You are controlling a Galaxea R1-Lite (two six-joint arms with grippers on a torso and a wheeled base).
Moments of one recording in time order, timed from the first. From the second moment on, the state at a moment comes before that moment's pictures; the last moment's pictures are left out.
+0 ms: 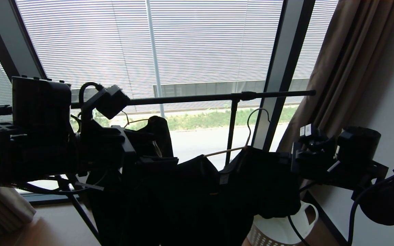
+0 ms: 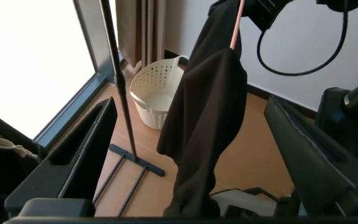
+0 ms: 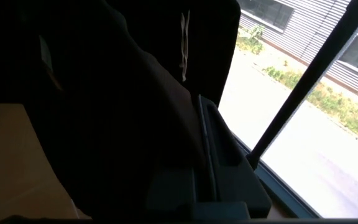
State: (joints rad) left arm -0.42 1.53 -0.89 -0.23 -0.53 0.19; right arm 0.19 1.93 -0.58 -1.13 0.85 -0.19
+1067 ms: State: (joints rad) left arm -0.59 1.67 -0.94 -0.23 -0.47 0.26; right arm 0.22 1.92 -0.57 -1.12 0.83 -0.19
